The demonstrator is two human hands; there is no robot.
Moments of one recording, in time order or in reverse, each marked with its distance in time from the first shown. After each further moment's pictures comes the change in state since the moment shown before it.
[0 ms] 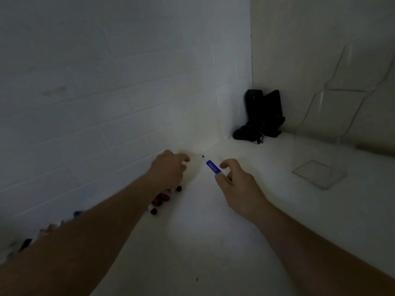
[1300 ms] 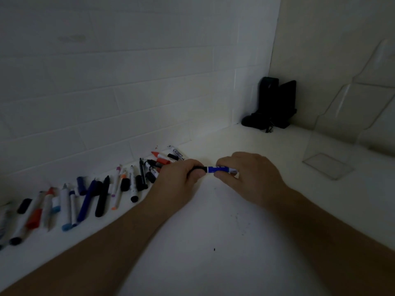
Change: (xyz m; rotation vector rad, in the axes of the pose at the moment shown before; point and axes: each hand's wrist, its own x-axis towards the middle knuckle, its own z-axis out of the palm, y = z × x) left_hand -0.111 0.007 0.028 -0.501 0.313 0.218; right_hand -0.007 -0.016 0.003 -0.665 -0.080 -0.477
